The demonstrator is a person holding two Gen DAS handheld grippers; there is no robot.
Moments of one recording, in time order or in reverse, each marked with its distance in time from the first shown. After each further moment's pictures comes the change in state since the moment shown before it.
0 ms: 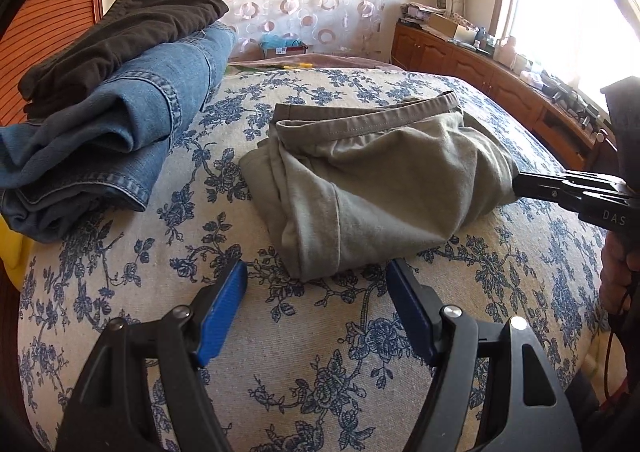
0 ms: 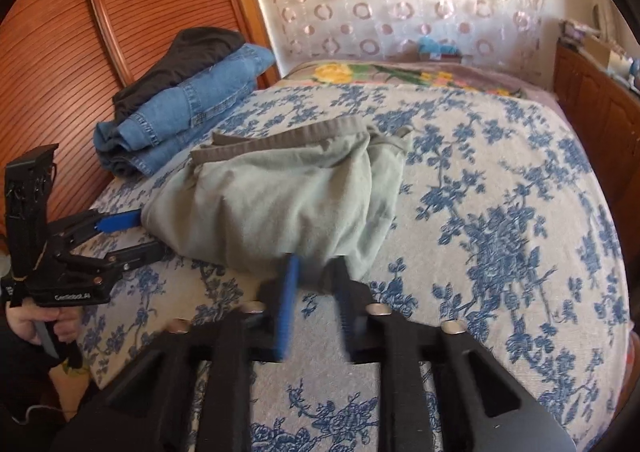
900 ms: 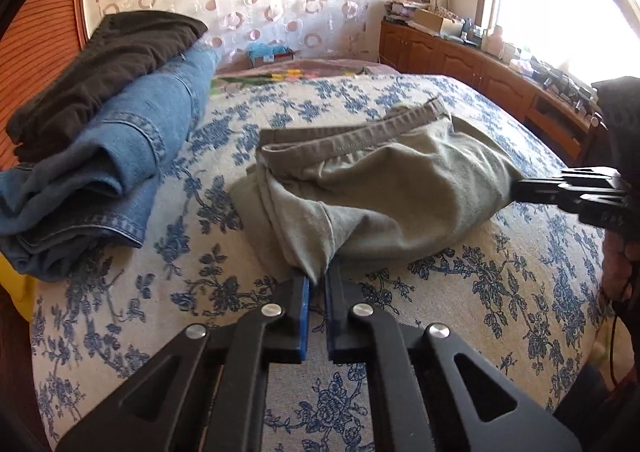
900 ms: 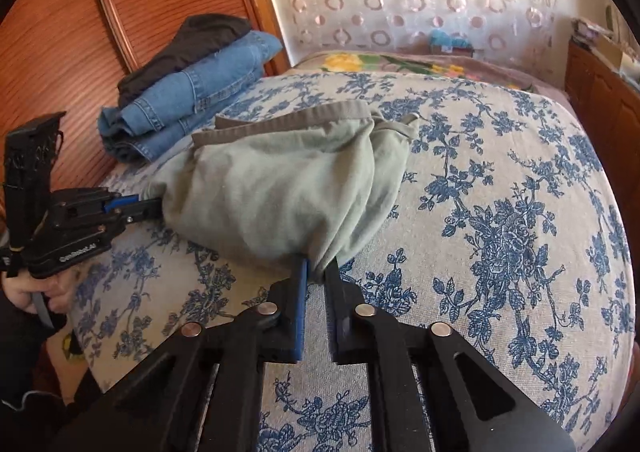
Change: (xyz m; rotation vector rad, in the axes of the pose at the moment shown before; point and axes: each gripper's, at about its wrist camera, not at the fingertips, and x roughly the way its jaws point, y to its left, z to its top) left arm 0.000 -0.006 0.016 0.077 -0.015 0.003; right arm -0.001 -0.009 -0.003 -0.025 0.015 0.047
